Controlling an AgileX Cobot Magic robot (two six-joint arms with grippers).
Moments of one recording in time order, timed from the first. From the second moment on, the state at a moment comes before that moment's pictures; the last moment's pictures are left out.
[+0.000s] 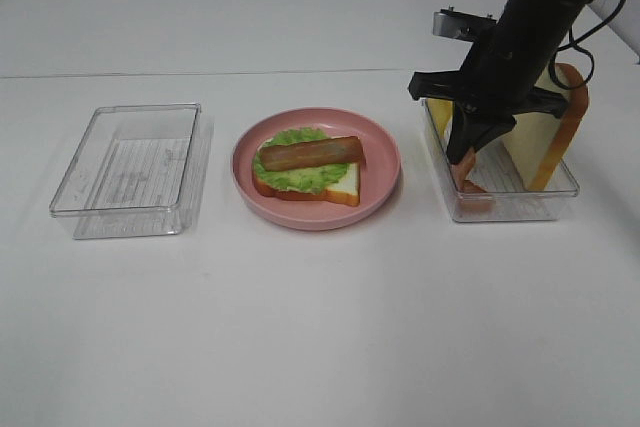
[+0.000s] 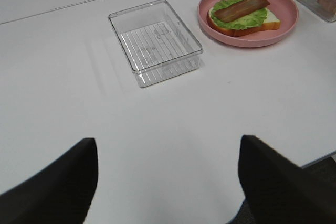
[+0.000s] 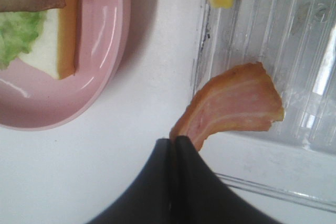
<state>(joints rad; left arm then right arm) -0.30 0.00 -0.50 -0.01 1.06 0.03 0.21 2.09 -1.57 0.29 1.05 -0.03</state>
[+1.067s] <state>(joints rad) -0.30 0.00 -0.50 -0.01 1.06 0.03 0.26 1.86 -1.64 0.83 1.02 -0.26</state>
